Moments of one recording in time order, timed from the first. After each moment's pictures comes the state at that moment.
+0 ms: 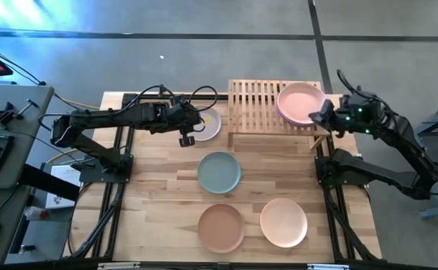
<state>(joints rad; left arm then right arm) 0.18 1.41 1.27 -0.82 -0.45 0.18 -0.67 0.57 1.03 -1.04 -0.11 1.22</state>
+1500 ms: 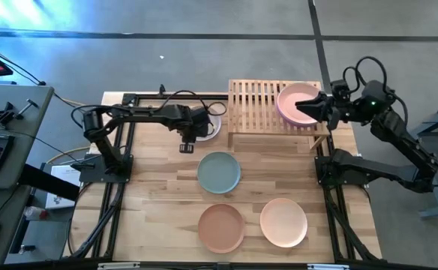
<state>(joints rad) 0.35 1.74 1.17 -0.78 -0.13 0.48 -0.60 0.64 1.03 -0.41 -0.48 0.65</state>
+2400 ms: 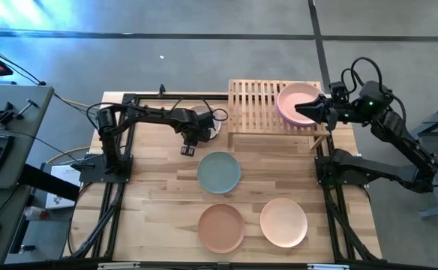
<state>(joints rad) 0.36 1.88 1.17 -0.73 -0.11 0.55 -0.60 0.64 1.03 -0.46 -0.47 0.66</state>
